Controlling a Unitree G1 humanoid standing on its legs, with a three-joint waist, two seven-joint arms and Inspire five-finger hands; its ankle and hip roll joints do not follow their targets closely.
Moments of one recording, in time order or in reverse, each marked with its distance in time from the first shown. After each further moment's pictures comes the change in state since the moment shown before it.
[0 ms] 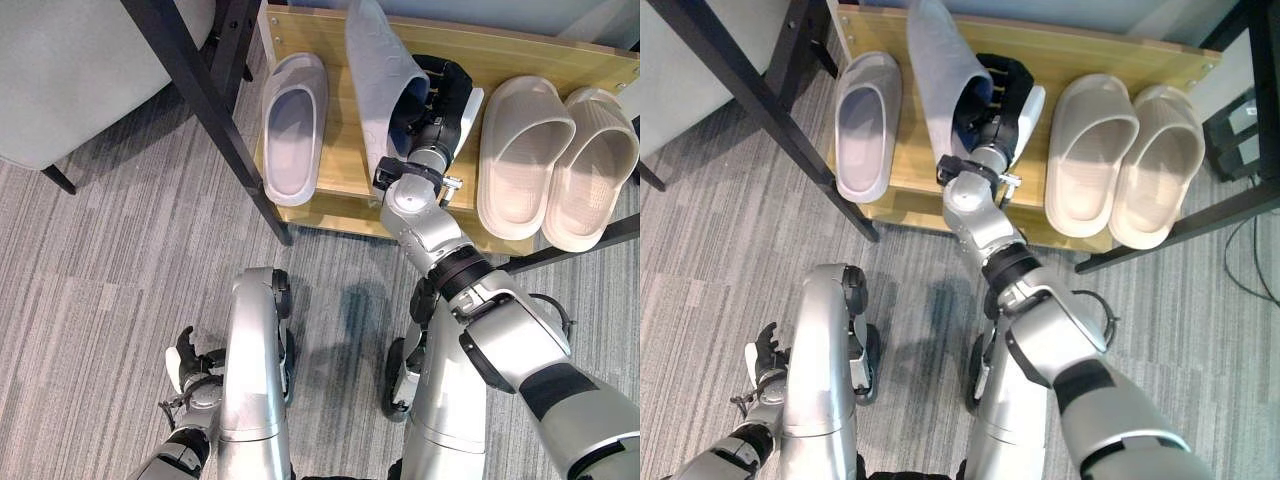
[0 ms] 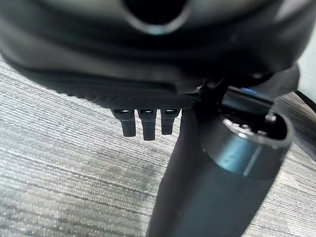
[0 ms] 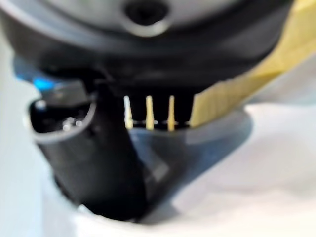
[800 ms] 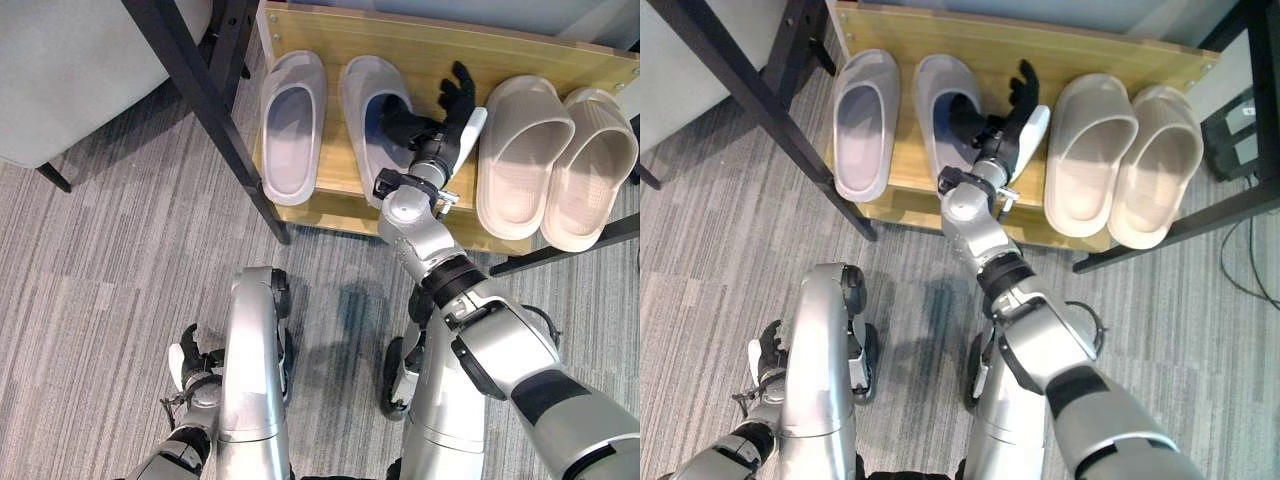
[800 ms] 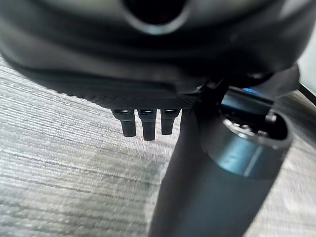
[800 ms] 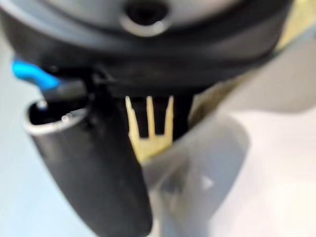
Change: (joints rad) left arm -0.003 -0.002 -0.044 0.013 0.072 0.004 -0.012; right arm 0.064 0.039 -0.099 -0.012 -0.051 -0.007 -0.066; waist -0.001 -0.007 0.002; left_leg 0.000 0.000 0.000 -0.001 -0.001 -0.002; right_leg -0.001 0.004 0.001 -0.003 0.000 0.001
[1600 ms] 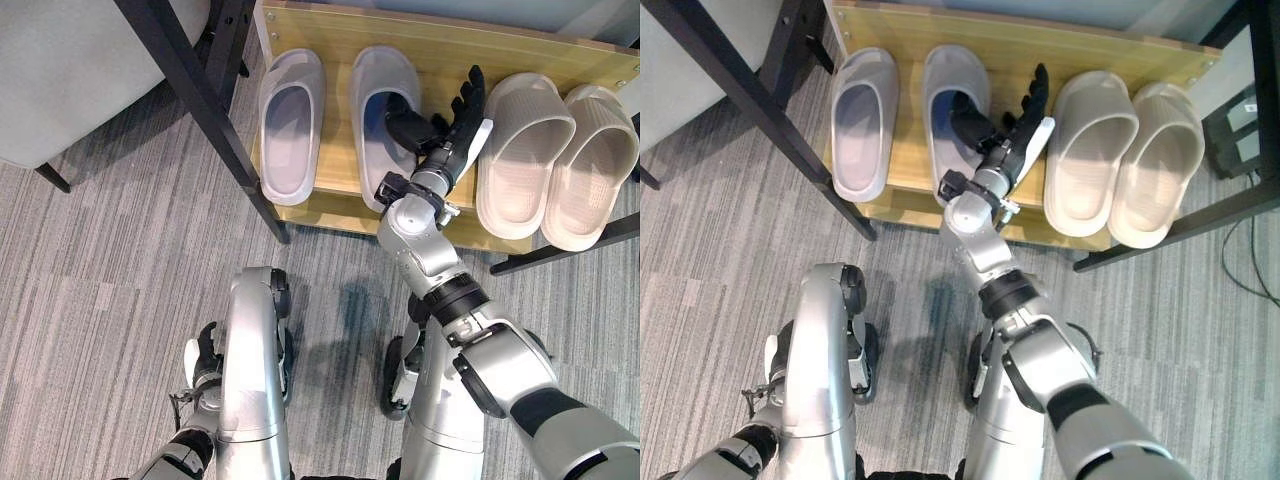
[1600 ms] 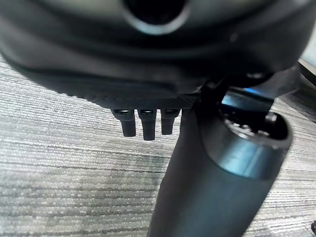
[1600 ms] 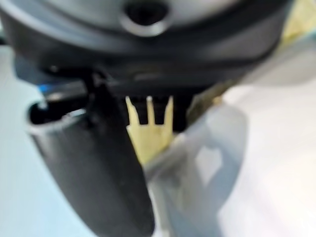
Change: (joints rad) left arm 0.007 -0.001 -0.033 -0.018 0.065 0.035 -0.045; right arm 0.130 0.005 -0.055 -0.249 -0.012 -0.023 -0.008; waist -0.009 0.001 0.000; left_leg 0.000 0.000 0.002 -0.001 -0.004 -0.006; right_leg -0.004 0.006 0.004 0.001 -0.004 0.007
